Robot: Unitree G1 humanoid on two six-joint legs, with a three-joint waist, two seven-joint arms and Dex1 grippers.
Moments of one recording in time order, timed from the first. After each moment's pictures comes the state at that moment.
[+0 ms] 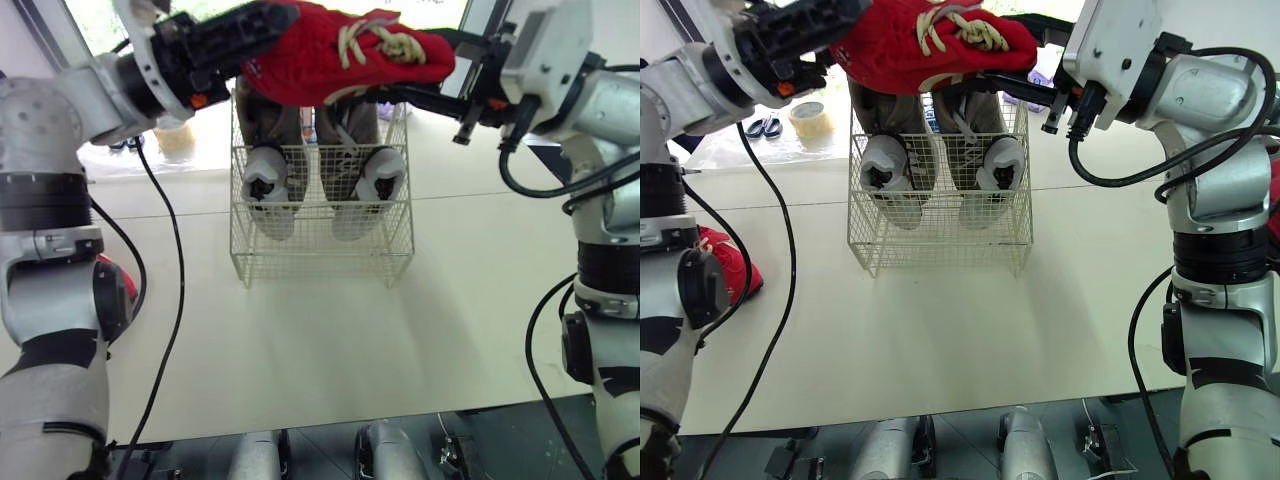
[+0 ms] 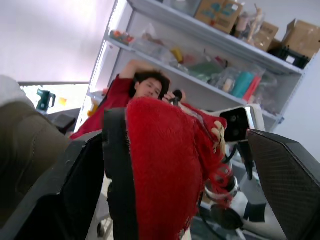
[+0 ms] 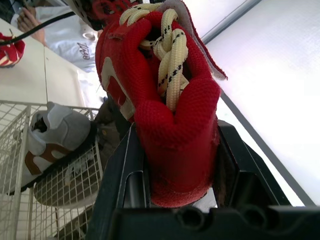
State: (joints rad) left arm -1.32 0.68 0.13 0.42 -1.10 1.10 -0.94; right arm -1.06 -0.74 0.00 -0.01 0.29 0.05 0.98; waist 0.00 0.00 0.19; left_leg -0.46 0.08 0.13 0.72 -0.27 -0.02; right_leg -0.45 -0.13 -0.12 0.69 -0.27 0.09
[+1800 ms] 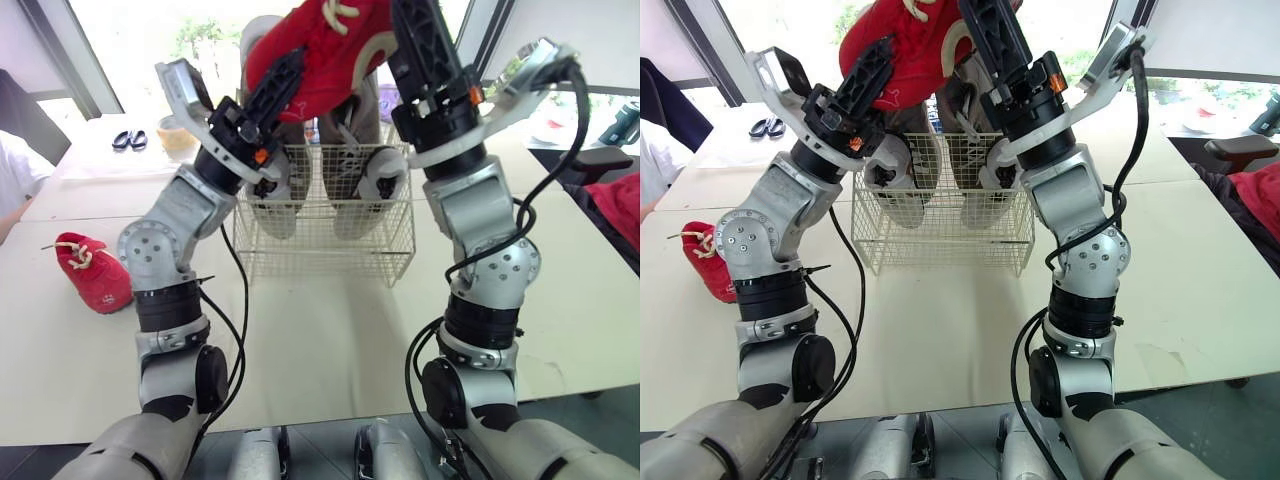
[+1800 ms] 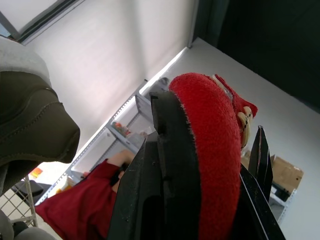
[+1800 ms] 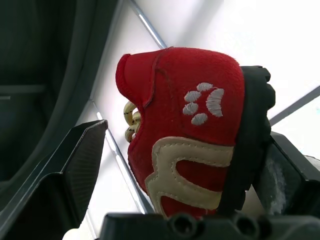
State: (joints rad) left arm -0.89 0.16 0.36 -0.02 -1.47 0.83 -0.28; right arm -0.87 -0.04 -0.23 -0.25 1.24 0.50 0.19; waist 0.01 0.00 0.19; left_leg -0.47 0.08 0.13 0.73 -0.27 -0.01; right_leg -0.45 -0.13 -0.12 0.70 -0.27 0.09
